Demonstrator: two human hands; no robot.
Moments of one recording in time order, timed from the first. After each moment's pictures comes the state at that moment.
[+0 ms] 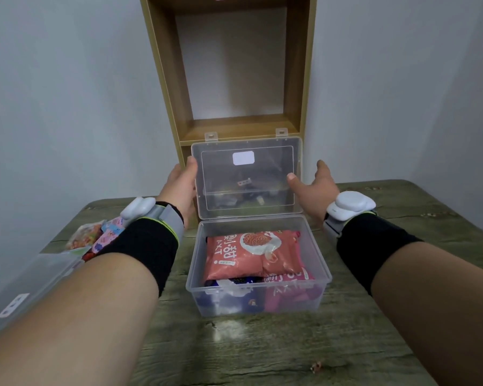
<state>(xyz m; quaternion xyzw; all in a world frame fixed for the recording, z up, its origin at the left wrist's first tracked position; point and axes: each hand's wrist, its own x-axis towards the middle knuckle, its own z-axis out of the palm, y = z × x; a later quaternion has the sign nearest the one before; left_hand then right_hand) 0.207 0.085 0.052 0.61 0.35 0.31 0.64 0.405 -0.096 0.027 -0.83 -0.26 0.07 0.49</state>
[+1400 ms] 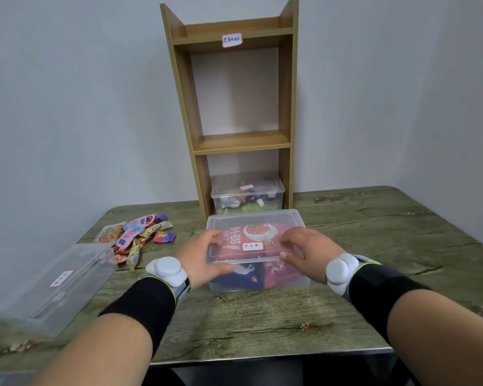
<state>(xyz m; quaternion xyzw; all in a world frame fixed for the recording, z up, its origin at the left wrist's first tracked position) 0.111 0.012 -0.034 0.93 0.25 0.14 0.23 0.328 -0.199 -0.030 -0.81 -0.56 -0.01 0.19</state>
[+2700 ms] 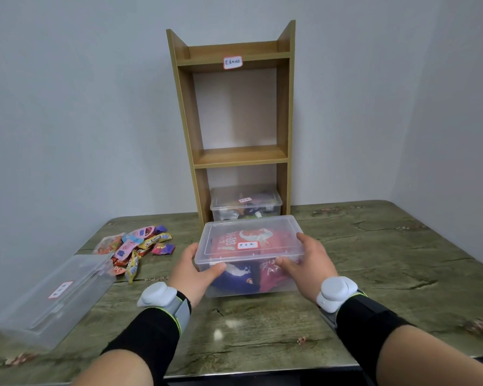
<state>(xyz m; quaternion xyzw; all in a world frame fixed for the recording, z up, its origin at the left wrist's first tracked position) 0.110 -0.006 -0.045 0.76 0.35 0.32 0.44 0.302 -0.197 -0.036 -0.82 -0.34 0.05 0.46</state>
